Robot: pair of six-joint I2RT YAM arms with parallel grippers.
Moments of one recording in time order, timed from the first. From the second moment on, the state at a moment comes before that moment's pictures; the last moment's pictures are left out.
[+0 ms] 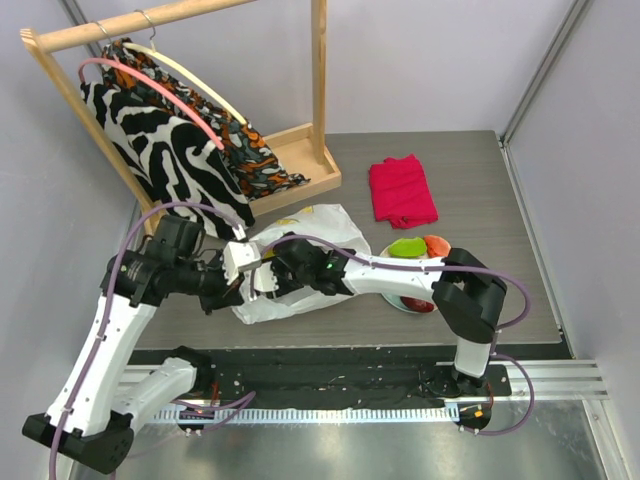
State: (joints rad) left arm -0.35 0.90 1.18 -1.34 0.61 0.63; right arm 1.10 1.82 1.26 -0.16 -0.04 -0.89
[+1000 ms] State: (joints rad) left arm -0.34 0.64 1.18 -1.42 0.48 1.04; right arm 1.19 2.17 1.66 -0.22 0.09 -1.00
